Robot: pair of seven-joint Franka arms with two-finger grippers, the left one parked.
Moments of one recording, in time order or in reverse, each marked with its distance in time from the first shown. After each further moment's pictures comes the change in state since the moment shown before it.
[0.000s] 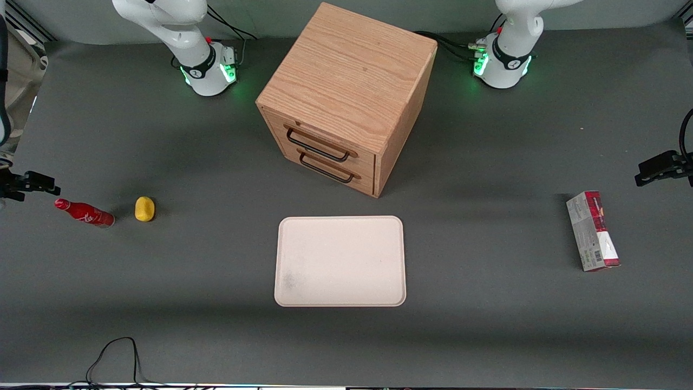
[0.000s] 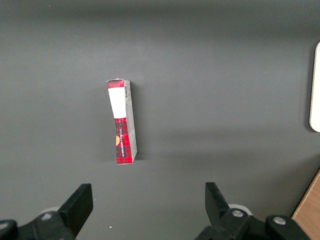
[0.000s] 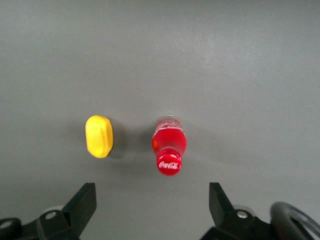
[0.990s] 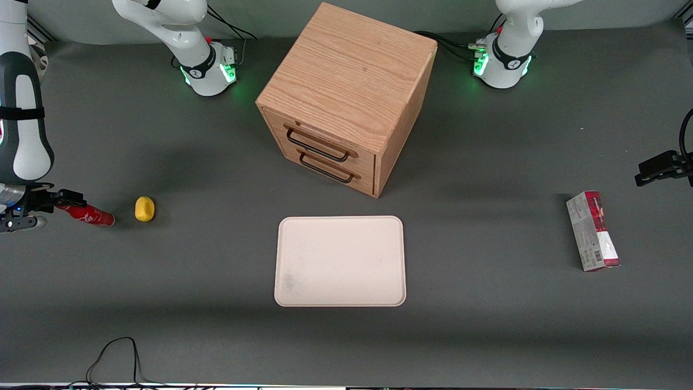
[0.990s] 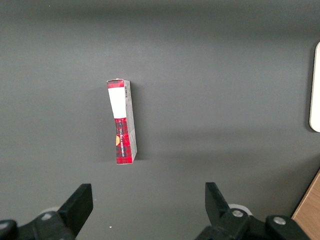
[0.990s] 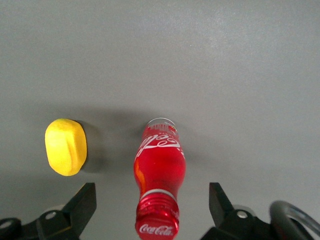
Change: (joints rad) arm 0.000 0.142 0.003 -0.035 0.000 0.129 0.000
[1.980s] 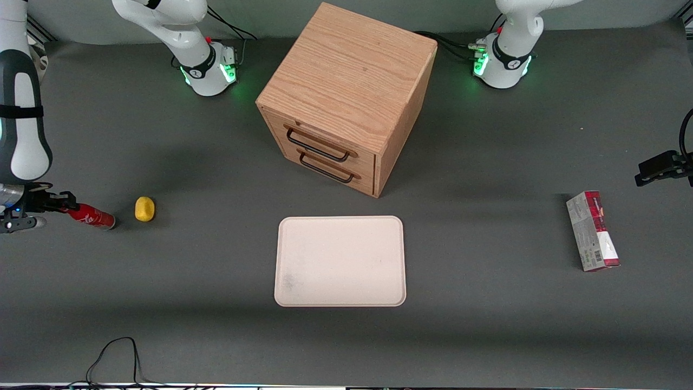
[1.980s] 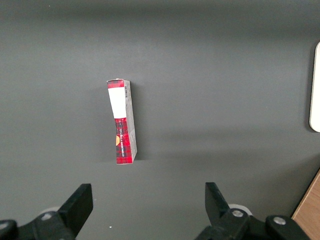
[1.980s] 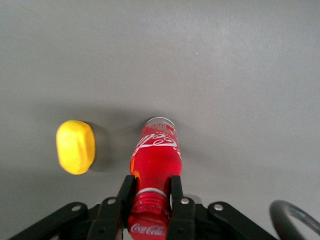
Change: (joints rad) arm 0.019 -0.016 0.002 0.064 -0.005 -0.083 -0.008
